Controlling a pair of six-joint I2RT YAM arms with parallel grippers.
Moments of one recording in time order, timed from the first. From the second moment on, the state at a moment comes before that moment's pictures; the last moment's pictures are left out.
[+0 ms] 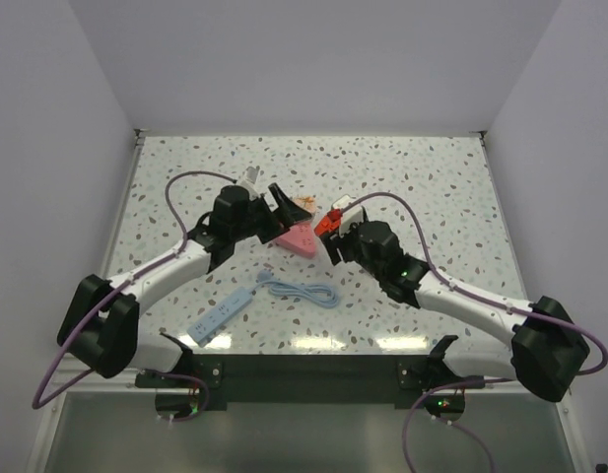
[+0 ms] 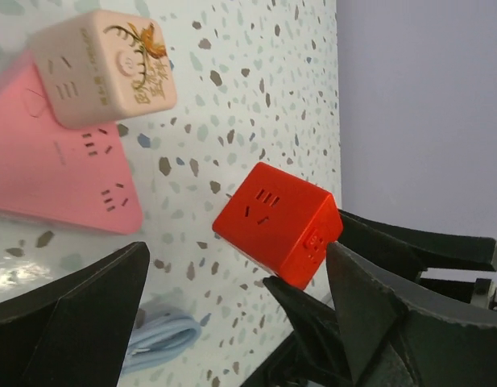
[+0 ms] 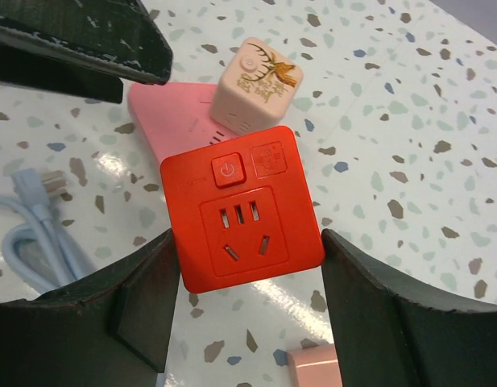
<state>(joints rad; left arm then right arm) -0.53 1.40 0.85 0.10 0.26 -1.03 0.80 1.21 0.67 0.18 0.26 -0.08</state>
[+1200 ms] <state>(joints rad) -0.30 1.62 0.52 0.77 0.52 -0.80 0.45 1.29 0.69 0.34 -0.75 -0.02</state>
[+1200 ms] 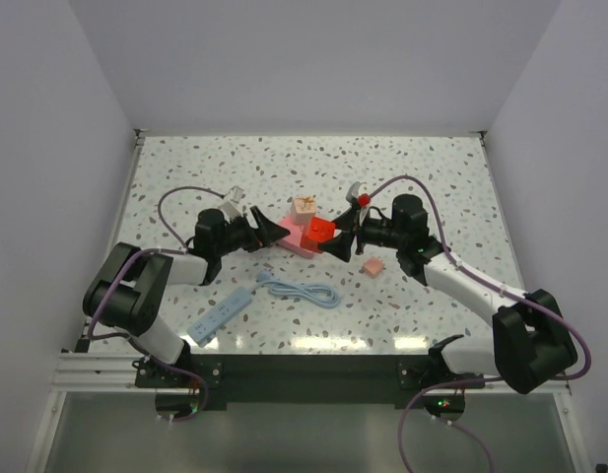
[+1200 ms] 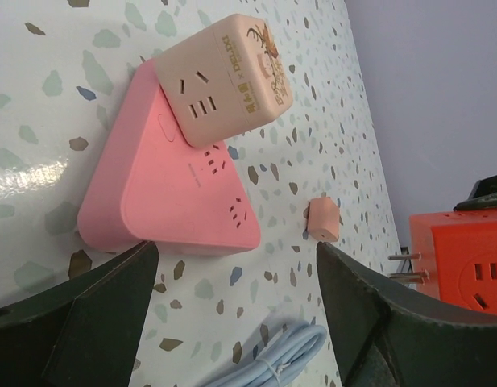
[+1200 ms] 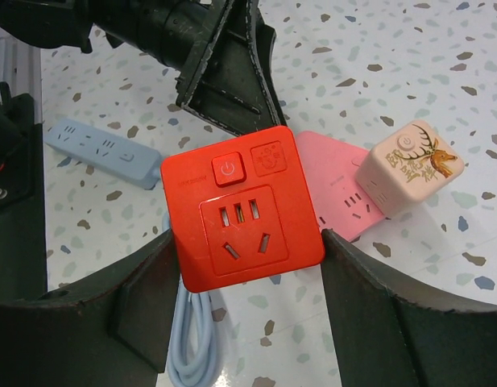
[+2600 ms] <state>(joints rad) -0.30 1.82 0.62 0.77 0.44 -0.81 0.45 1.29 0.69 0.35 -0.72 -0.03</state>
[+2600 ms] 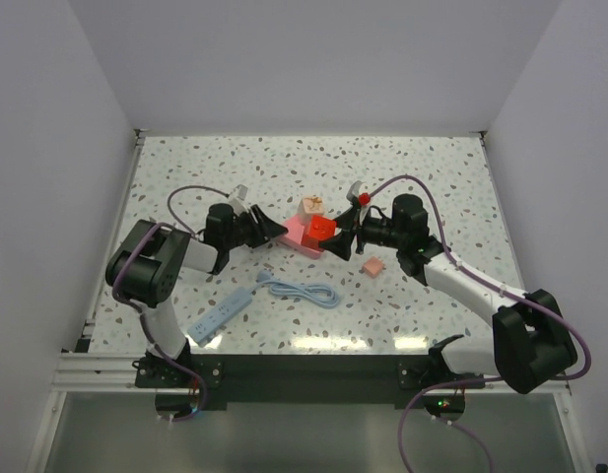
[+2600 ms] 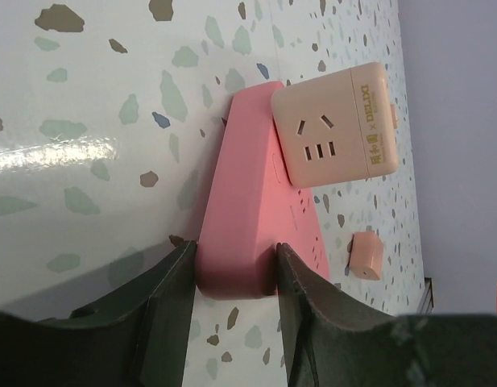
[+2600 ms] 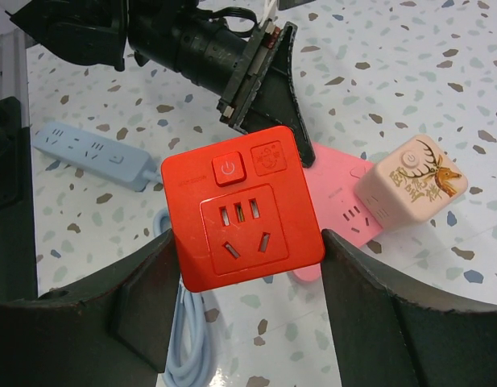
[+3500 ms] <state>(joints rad) -0.25 1.97 0.95 0.40 0.84 -0.41 0.51 1.44 0.65 0.34 -0.54 -0.06</state>
